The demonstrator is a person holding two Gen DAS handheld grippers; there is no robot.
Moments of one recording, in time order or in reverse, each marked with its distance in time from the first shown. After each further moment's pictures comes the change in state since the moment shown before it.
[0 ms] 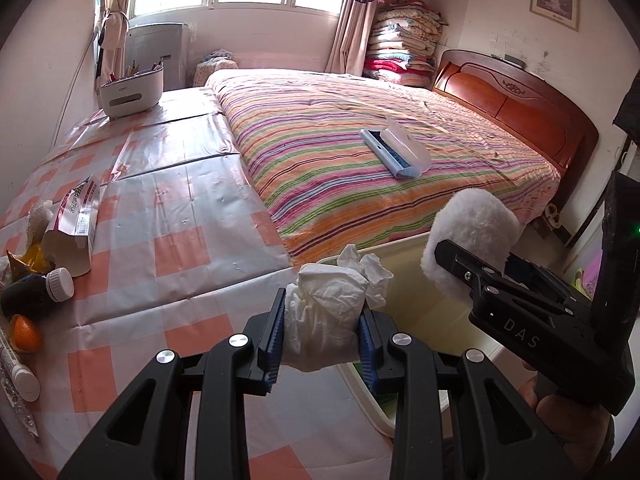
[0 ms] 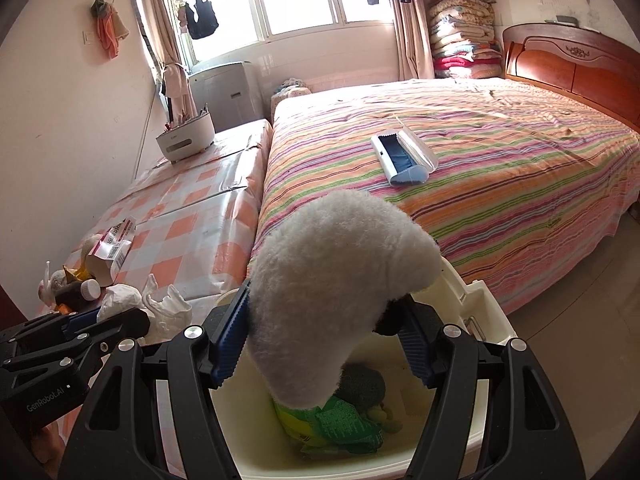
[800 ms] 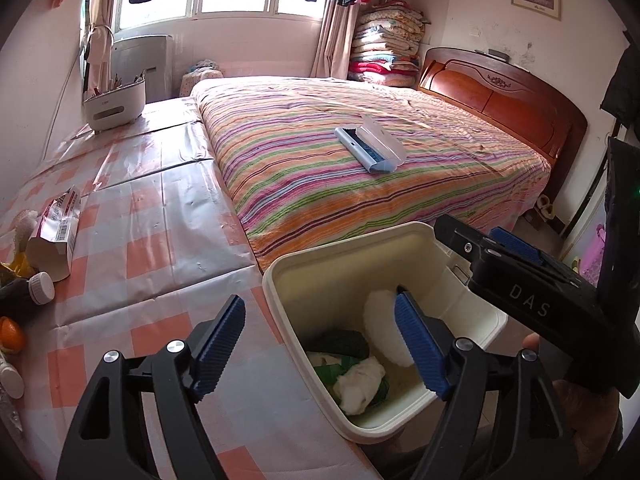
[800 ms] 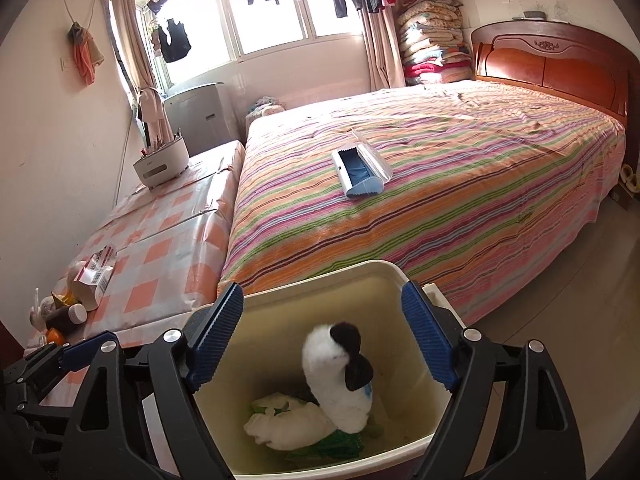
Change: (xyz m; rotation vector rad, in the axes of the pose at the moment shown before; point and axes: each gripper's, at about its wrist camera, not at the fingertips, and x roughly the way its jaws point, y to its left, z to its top) left arm 0.004 -0.028 -0.007 0.045 -0.027 -0.007; right arm -0.014 -0.029 0.000 0.081 -0.061 -0.044
